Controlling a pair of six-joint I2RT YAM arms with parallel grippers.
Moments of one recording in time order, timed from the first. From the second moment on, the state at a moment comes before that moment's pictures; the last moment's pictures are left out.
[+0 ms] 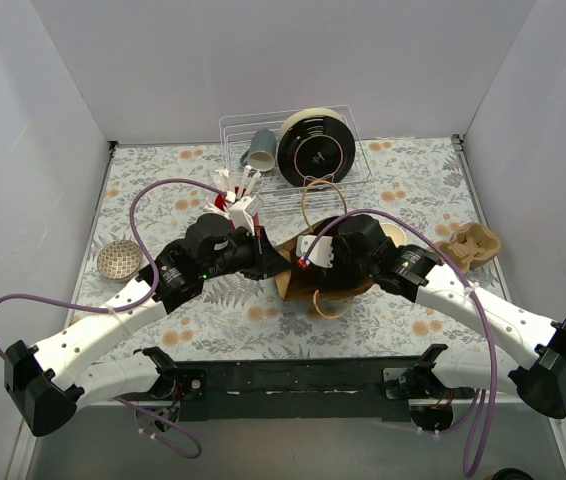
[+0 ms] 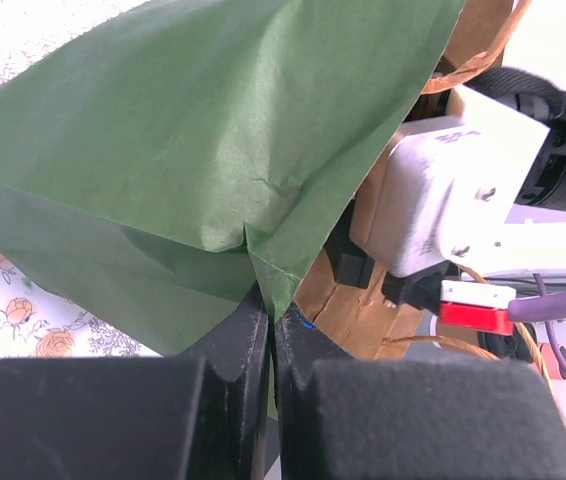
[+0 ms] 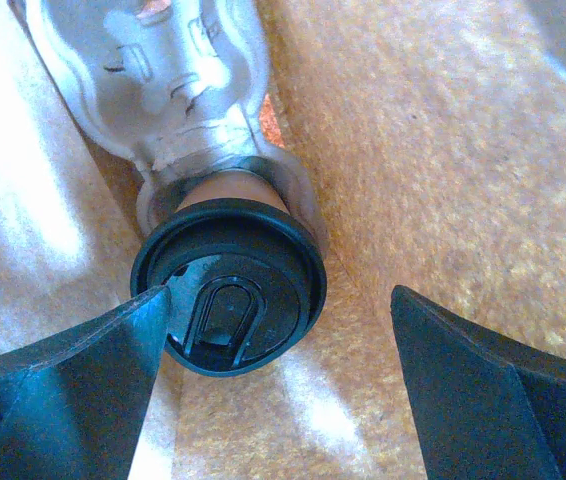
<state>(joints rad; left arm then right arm) -0.80 1.03 0.91 -0.26 0.25 -0.68 0.86 1.13 0.94 -0.54 0.11 -0.81</state>
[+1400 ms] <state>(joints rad) -0.80 1.05 0.93 -0.30 0.27 -0.70 0.85 1.05 1.06 -0.59 0.06 -0.73</state>
